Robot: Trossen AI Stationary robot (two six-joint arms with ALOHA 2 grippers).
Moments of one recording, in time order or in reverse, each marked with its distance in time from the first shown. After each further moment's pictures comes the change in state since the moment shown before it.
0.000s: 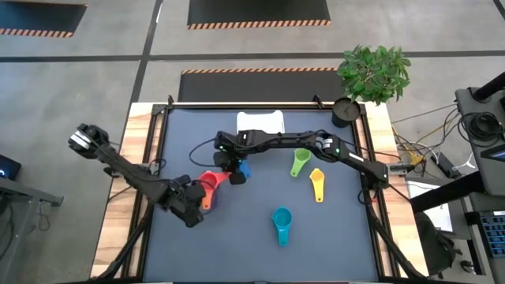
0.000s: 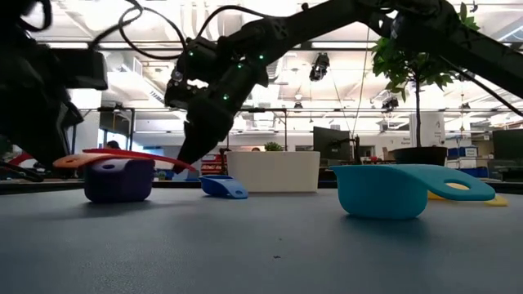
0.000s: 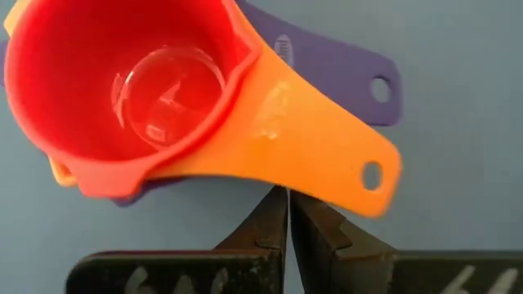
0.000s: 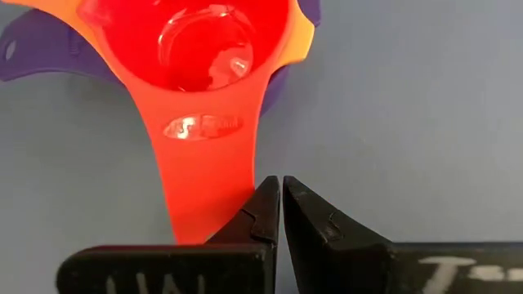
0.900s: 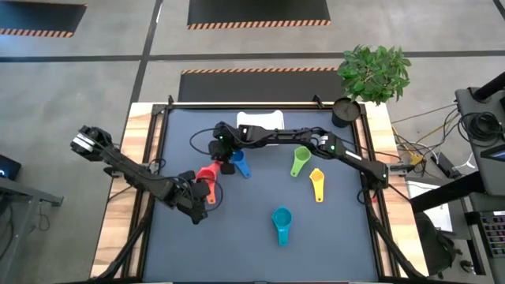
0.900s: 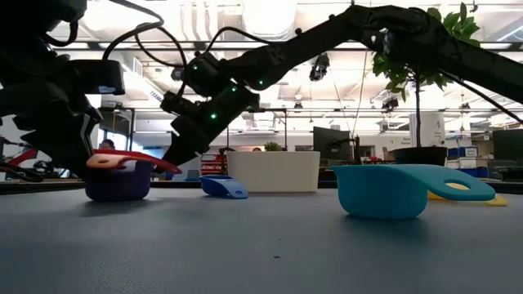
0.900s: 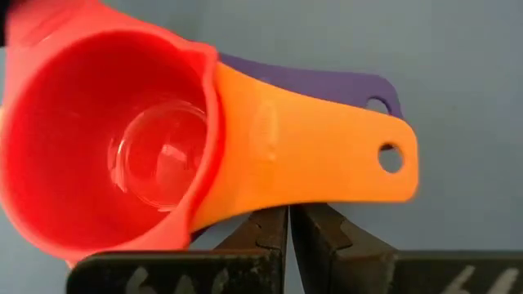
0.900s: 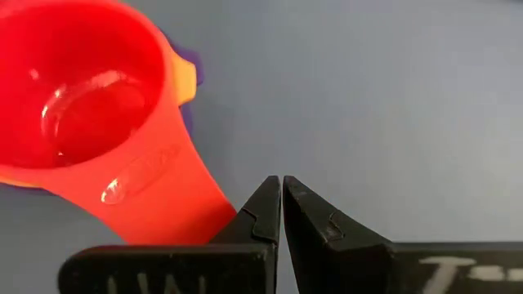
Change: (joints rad) left arm 0.076 0.059 0.003 0.047 -0.057 0.143; right arm -0.059 0.072 0.001 0.300 0.003 0.008
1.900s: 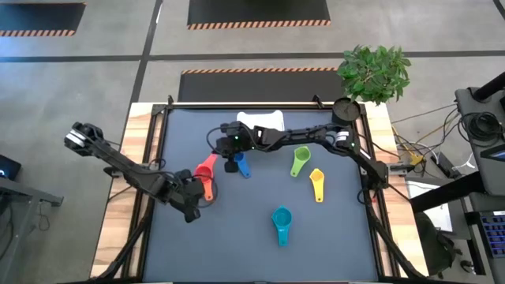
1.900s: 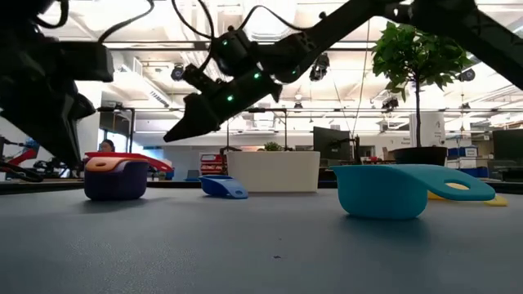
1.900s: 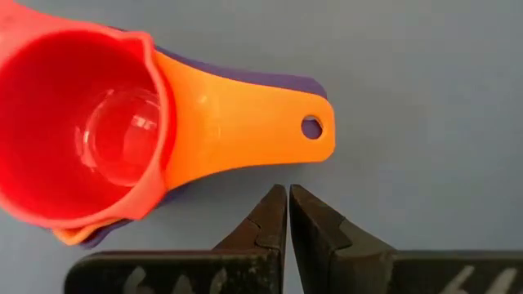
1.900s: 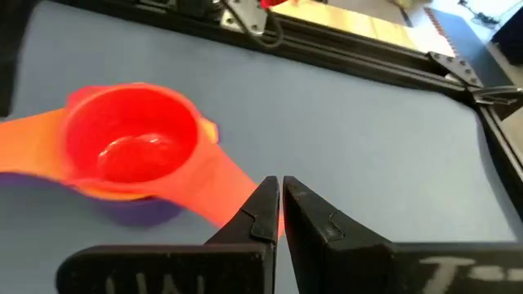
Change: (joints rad) left arm -0.003 -0.134 -0.001 -0.101 0.095 0.038; right arm 0.007 -0.246 -0.426 0.453 0.088 0.028
